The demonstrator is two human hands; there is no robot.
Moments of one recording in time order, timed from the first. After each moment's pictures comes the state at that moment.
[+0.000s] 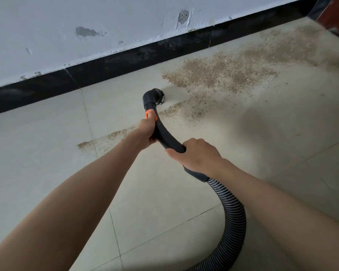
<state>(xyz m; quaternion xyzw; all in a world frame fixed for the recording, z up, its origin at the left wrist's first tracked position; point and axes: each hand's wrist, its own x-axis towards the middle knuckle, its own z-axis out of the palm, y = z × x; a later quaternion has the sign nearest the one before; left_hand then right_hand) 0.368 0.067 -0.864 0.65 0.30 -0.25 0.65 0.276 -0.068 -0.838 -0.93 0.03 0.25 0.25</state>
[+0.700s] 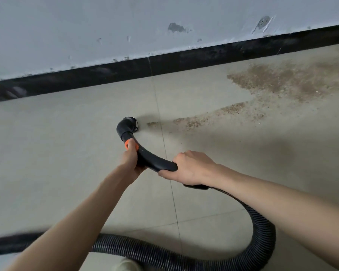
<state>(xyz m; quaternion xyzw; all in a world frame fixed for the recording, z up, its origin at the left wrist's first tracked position) 0.228 0.290 -0.859 0.52 0.46 -0.10 0.71 0.227 0.115 -0.813 -0.92 -0.22 0.29 0.13</state>
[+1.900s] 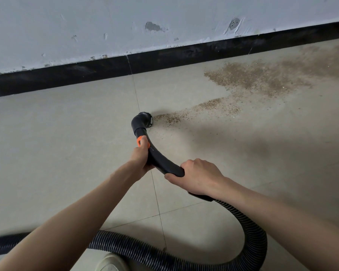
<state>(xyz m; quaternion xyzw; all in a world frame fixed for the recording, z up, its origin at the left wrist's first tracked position) 0.223 0.219 -0.863 0.57 0.40 -0.19 0.69 0.180 0.058 -0.808 -0.94 -0.11 0.29 0.13</state>
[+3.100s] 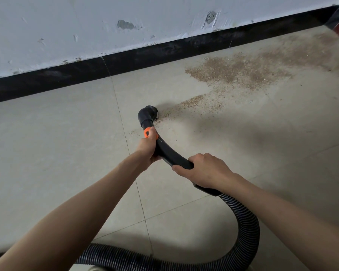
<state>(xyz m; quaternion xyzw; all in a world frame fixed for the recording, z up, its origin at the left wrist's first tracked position) 0.257 0.151 -0.857 0.61 0.36 -0.22 0.67 0.192 -0.008 -0.816 -0.94 -0.03 0.28 0.19</state>
